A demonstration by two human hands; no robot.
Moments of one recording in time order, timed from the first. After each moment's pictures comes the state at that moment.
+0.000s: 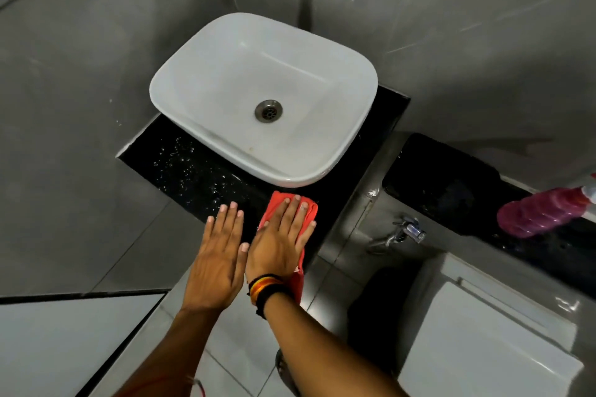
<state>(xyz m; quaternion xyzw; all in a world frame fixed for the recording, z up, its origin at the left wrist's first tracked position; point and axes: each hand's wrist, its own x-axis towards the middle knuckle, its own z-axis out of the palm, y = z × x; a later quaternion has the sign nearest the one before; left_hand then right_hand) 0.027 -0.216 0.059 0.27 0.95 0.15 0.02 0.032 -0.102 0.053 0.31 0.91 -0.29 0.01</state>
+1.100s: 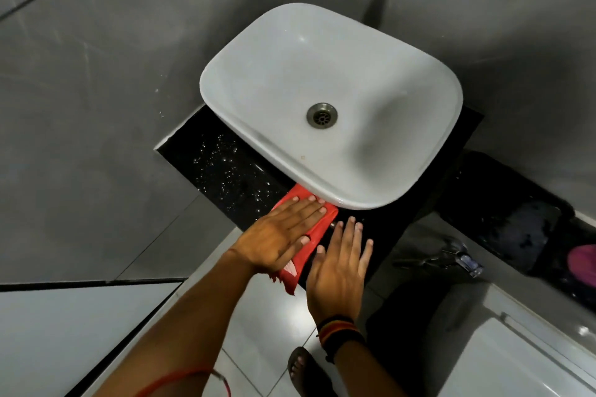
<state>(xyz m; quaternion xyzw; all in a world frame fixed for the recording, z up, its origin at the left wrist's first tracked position) -0.085 -0.212 0.033 0.53 0.83 0.13 0.12 0.043 -0.084 0.025 0.24 0.95 -0.18 0.00</state>
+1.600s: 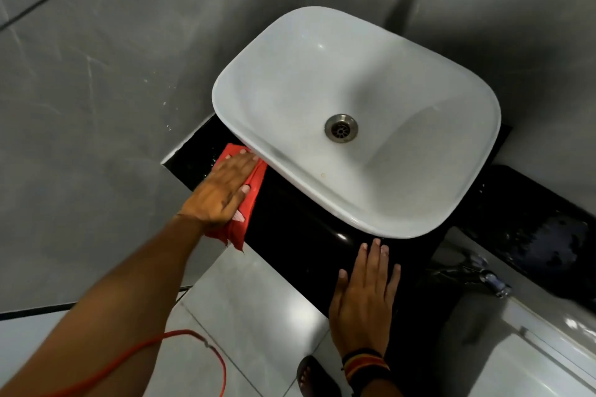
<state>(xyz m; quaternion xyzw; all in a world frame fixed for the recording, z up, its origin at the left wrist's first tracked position) -0.222 -0.315 0.041 0.38 0.91 0.15 0.09 0.040 -0.087 0.015 0.25 0.96 -0.14 -0.02</state>
